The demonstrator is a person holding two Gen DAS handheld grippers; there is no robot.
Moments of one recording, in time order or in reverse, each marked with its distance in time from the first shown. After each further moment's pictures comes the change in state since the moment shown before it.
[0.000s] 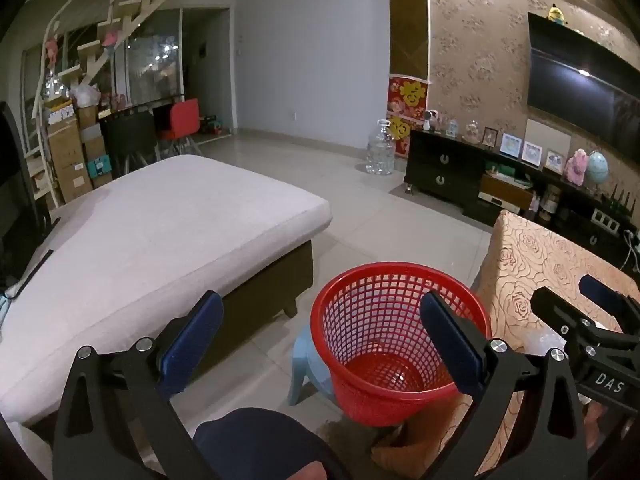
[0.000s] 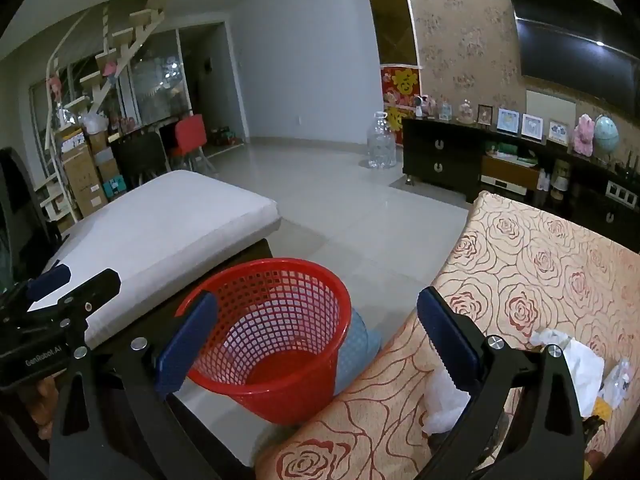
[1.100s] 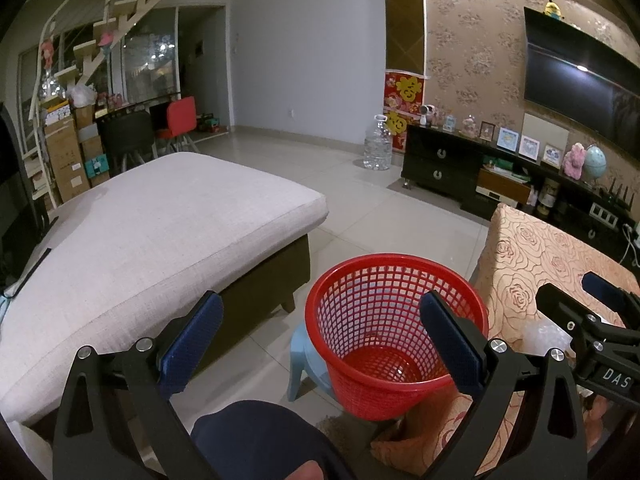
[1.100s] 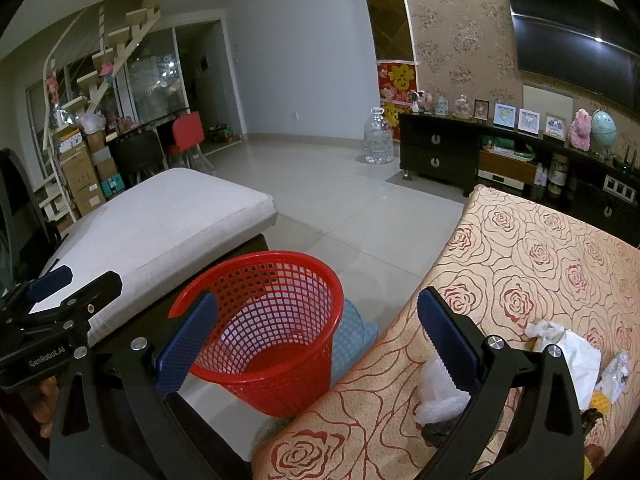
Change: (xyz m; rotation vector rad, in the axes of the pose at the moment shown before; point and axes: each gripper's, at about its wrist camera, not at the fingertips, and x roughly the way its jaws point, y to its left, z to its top) left arm 0.003 -0.006 -0.008 0.012 0.019 -0.001; right arm -0.007 -0.006 -0.008 0.010 0.013 0.001
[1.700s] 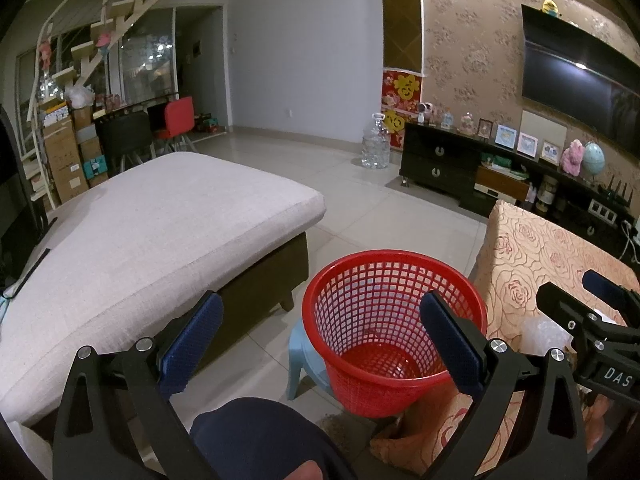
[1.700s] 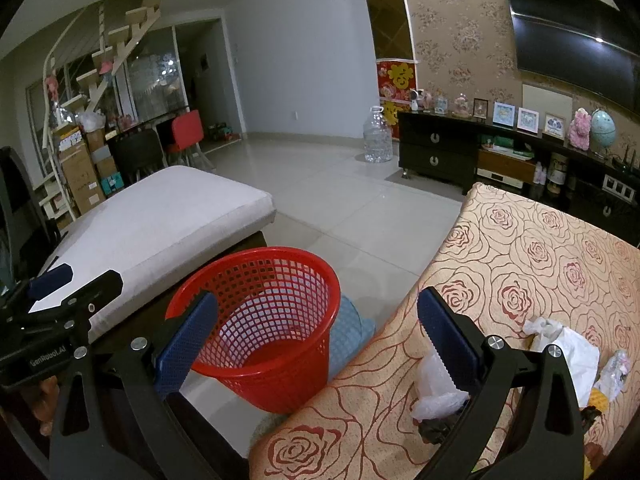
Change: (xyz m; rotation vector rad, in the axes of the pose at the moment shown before) left arm -0.001 -0.005 -0.003 0.011 0.003 -0.004; right arm 0.000 -0.004 -0.007 0.001 0.002 -0.002
